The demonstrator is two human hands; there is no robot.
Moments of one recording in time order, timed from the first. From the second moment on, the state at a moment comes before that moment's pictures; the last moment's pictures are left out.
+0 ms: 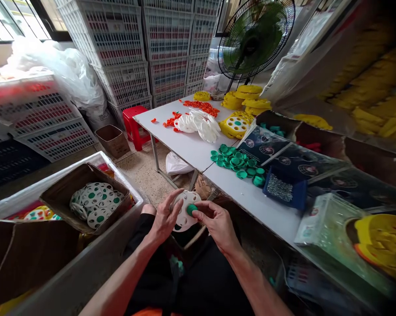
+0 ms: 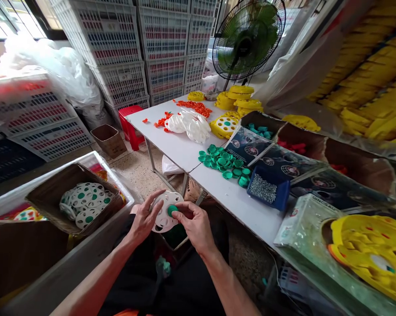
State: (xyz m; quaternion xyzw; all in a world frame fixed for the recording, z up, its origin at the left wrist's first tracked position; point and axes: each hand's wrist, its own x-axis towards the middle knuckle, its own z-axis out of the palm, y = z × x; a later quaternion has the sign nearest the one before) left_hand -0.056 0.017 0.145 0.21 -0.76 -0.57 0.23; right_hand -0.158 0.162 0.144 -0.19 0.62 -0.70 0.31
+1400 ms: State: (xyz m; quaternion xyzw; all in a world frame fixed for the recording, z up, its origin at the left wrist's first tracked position) left_hand -0.052 0.025 0.153 0.26 -0.63 -0.70 0.20; right_hand -0.157 0.173 0.143 -0.32 0.74 -0.57 0.14
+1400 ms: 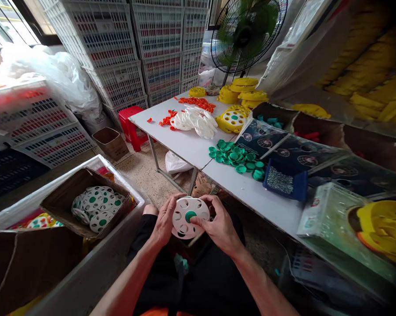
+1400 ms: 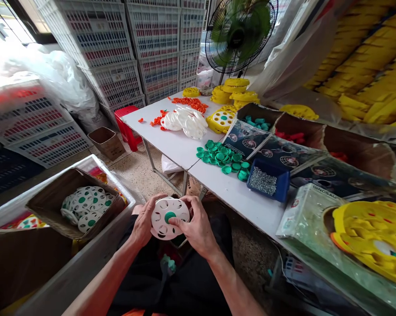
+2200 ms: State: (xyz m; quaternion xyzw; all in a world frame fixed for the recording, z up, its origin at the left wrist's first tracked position) left_hand -0.030 0.029 0.149 0.24 -0.36 -0.90 -0.01; right_hand -0.160 0.194 0.164 -0.43 0.70 -0.53 0.20
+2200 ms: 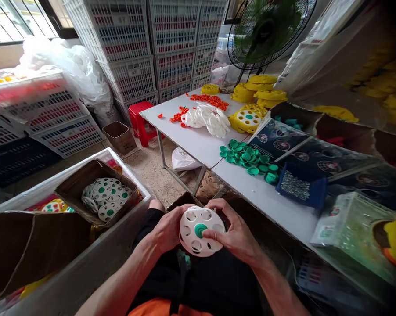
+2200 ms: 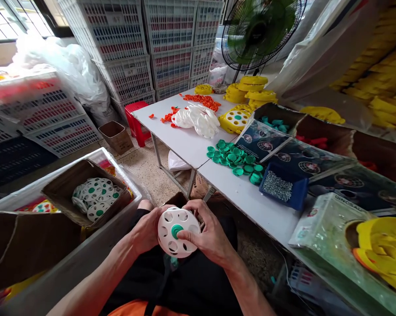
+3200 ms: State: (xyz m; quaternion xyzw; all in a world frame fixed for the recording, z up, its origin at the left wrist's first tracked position) left_hand -0.005 0.024 0.085 0.36 -0.32 -0.84 0.25; right_hand -0.111 0.093 0.149 -0.27 0.65 -0.66 0.27
